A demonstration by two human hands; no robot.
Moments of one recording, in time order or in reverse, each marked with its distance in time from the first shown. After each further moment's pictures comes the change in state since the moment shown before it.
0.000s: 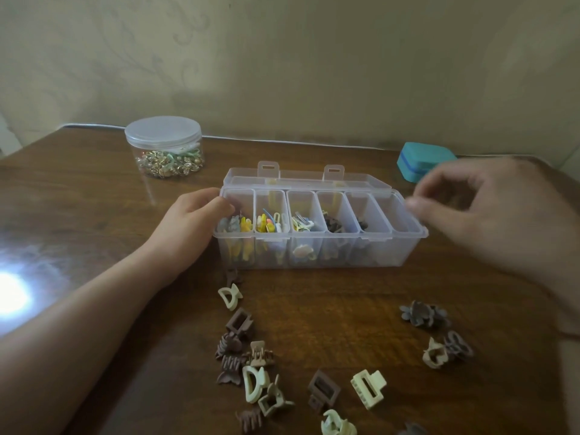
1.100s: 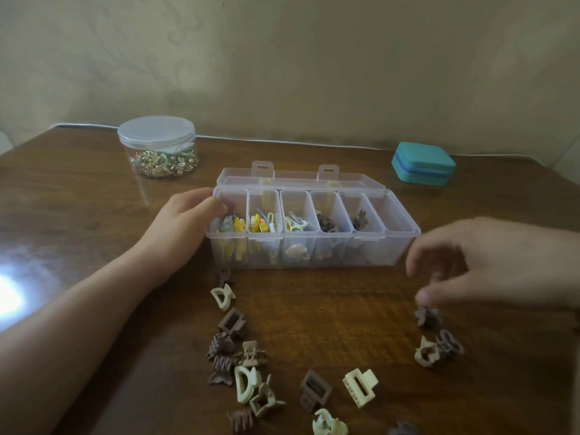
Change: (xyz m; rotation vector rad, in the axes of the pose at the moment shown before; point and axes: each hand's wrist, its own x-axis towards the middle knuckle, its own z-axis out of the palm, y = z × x) left_hand 0.001 -0.002 -0.003 0.008 -0.031 -0.001; right_hand -0.003 0.008 -0.012 -0.238 -0.827 0.165
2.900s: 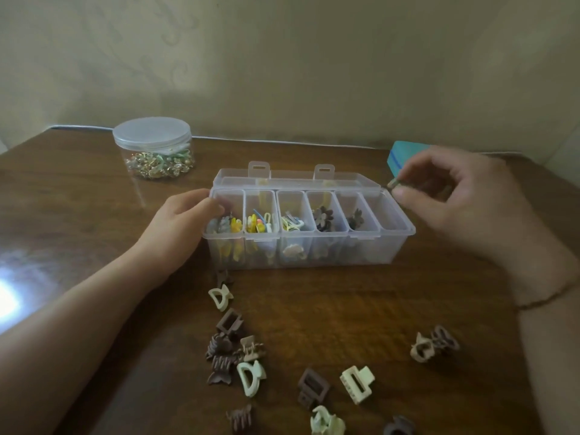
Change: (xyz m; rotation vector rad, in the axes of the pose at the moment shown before) left_hand -0.001 0.004 0.002 0.001 0.015 0.004; right_hand 0.028 0.001 0.008 0.359 0.901 -0.230
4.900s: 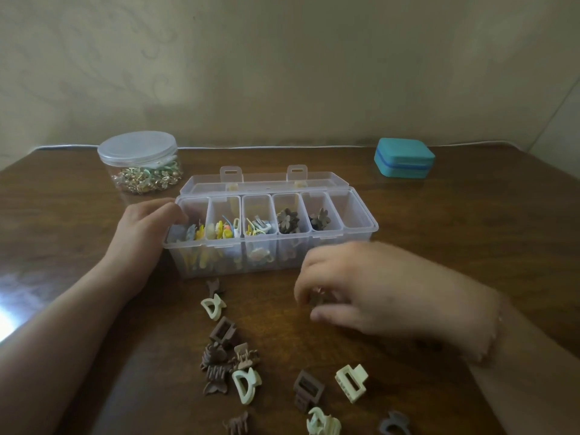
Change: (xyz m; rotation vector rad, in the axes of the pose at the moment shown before) left_hand 0.010 -0.016 -0.017 -0.085 0.147 0.047; right_hand -0.029 -0.055 0.035 -0.205 -0.765 -0.360
